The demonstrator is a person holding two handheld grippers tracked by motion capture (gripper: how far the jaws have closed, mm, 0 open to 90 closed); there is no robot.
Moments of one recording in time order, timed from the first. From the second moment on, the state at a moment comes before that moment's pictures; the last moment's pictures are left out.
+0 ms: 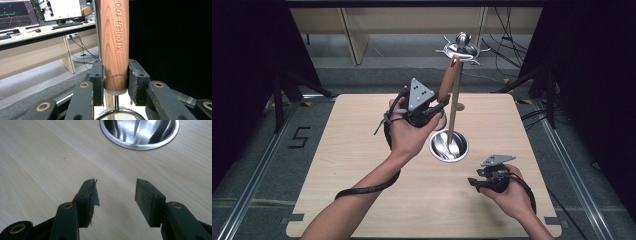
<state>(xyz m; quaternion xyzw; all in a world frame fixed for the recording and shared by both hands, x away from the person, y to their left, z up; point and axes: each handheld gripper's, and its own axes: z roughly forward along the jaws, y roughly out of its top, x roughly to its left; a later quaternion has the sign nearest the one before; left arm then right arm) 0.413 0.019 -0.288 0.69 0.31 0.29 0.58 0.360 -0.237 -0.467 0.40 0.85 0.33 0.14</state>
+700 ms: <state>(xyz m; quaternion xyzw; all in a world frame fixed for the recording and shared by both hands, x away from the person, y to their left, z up) 0.421 0.014 -0.289 0.70 0.31 0.29 0.57 0.359 -0.236 -0.466 0.41 0.84 0.32 0.13</state>
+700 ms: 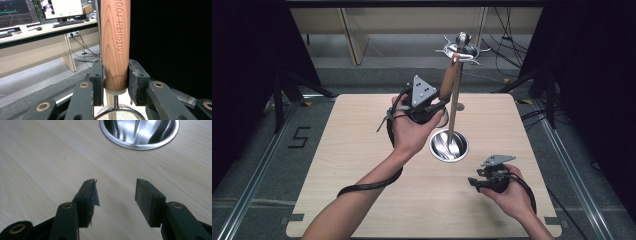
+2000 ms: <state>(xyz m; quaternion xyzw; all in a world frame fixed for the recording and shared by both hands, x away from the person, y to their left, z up) 0.428 0.011 -0.299 0.71 0.31 0.28 0.57 0.359 -0.236 -0.466 0.41 0.84 0.33 0.13</state>
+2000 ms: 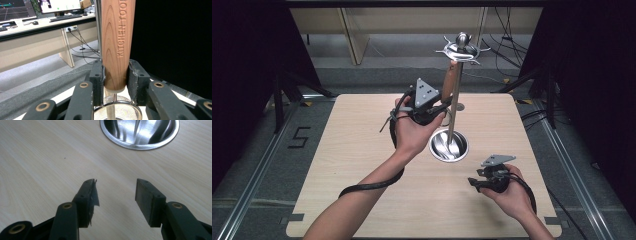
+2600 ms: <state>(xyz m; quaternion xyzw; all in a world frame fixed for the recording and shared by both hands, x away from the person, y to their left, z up) 0.420 0.032 -0.308 0.71 0.33 0.25 0.56 0.359 -0.238 -0.466 0.41 0.85 0.32 0.13</state>
